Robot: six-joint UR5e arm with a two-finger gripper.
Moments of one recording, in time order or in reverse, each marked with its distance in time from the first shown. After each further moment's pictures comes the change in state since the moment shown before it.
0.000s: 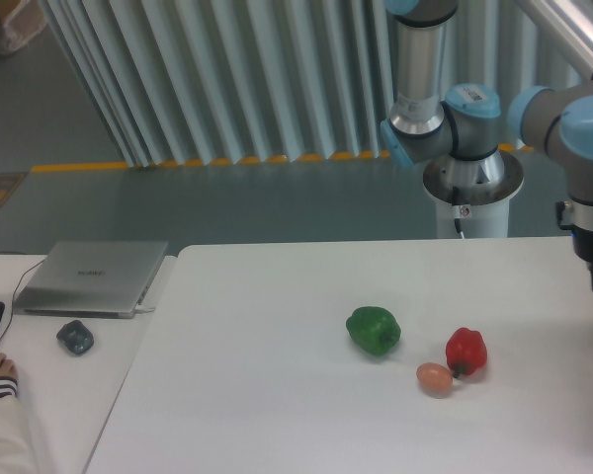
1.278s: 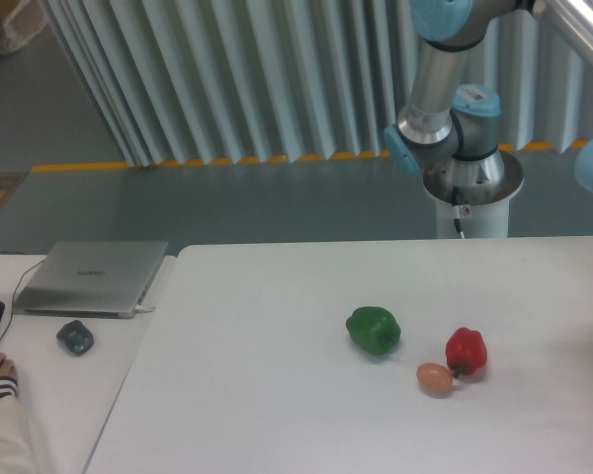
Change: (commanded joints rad) arm 0.112 -0.137 -0.012 0.051 0.051 0.115
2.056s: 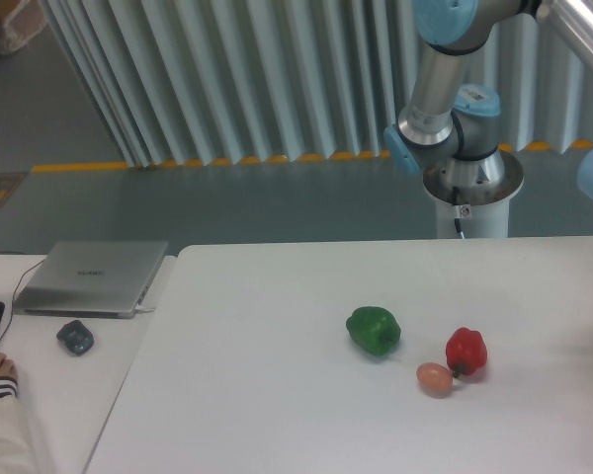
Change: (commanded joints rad) arm 0.006 -0.002 0.011 -0.015 0.006 -0.014
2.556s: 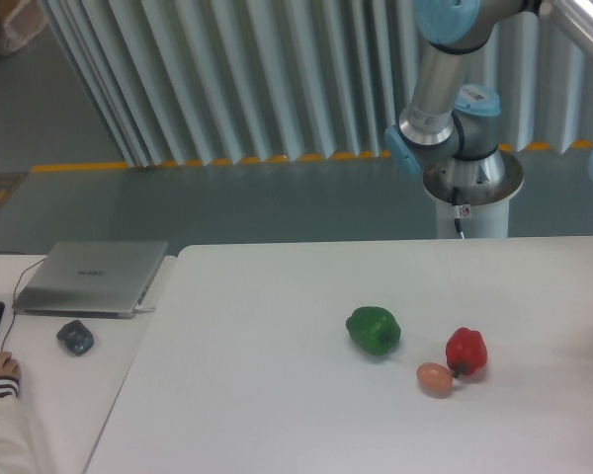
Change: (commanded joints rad) arm 0.055 0.018 0.061 -0.173 -0.144 -0.012
